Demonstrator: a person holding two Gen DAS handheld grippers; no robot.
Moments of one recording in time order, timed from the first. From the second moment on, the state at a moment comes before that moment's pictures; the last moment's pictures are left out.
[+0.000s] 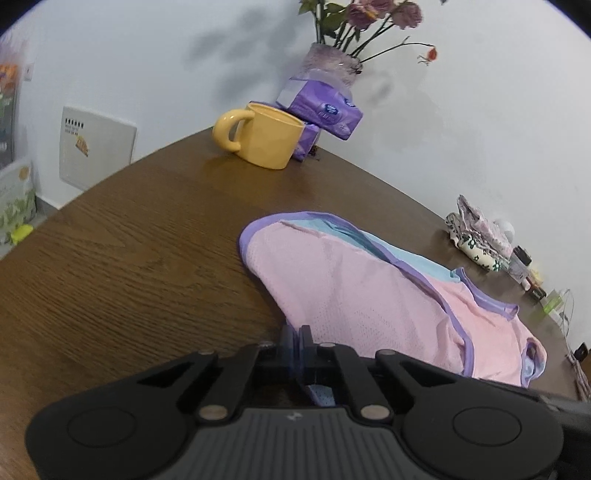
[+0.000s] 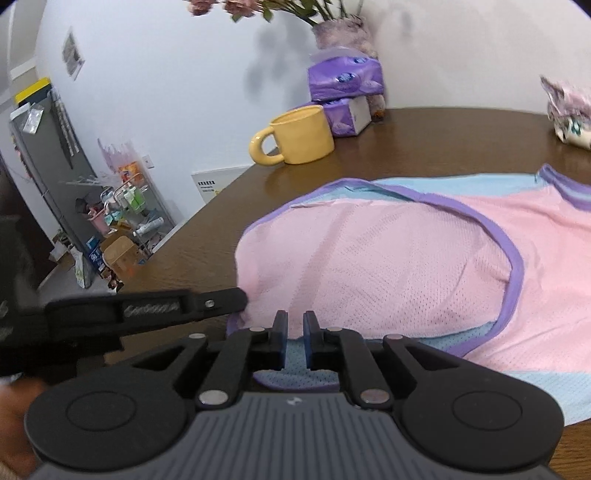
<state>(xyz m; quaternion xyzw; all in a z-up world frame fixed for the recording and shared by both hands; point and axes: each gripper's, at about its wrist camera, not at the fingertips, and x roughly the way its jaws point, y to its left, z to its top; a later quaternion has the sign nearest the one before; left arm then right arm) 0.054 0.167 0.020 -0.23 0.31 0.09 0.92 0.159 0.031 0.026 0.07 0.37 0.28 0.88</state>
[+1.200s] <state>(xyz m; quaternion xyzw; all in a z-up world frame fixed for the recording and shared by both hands) 0.067 0.172 0.028 -0.15 0.30 0.10 0.94 0.140 0.038 0.023 0.00 0.36 0.30 0.88</state>
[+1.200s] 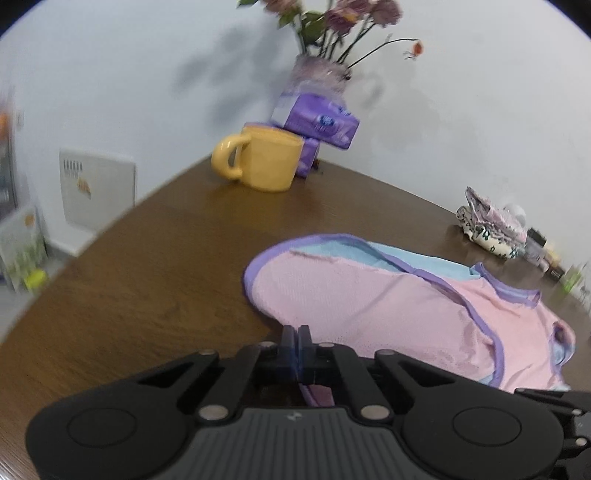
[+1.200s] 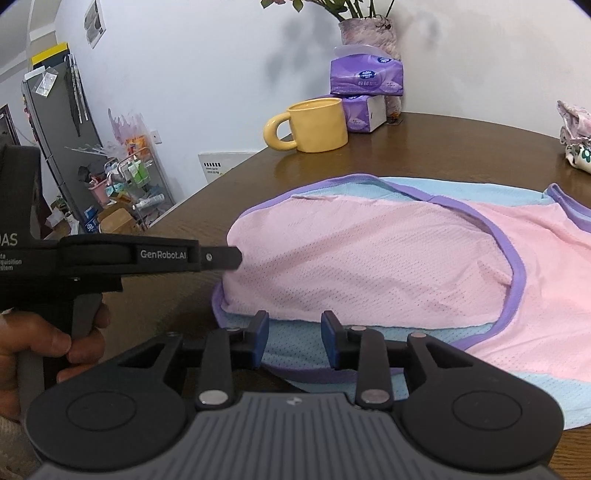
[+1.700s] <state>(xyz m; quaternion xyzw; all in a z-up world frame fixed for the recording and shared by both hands) 0.075 0.181 0.023 -0.17 0.32 0.14 0.92 0.137 0.036 0.027 -0.01 0.35 0.30 0.89</state>
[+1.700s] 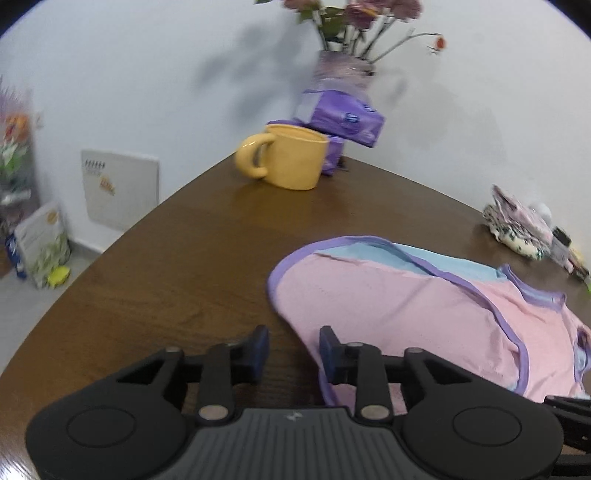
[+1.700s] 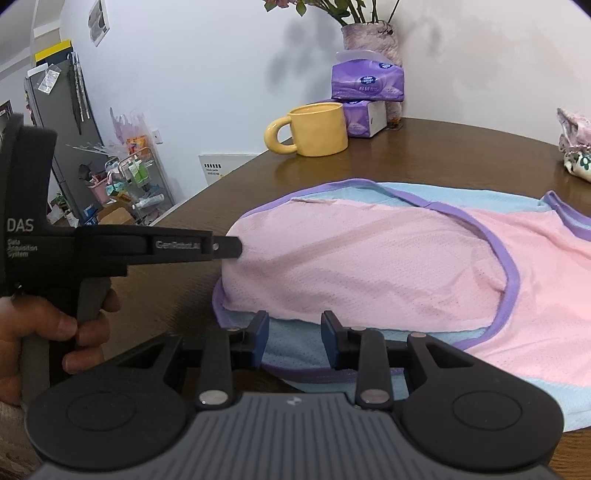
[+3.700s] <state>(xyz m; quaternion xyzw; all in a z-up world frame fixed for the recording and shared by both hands) 0.083 0.158 0.028 -0.10 0.32 0.09 0.94 0.148 -0.001 0.019 0.01 0.35 0.29 0.89</state>
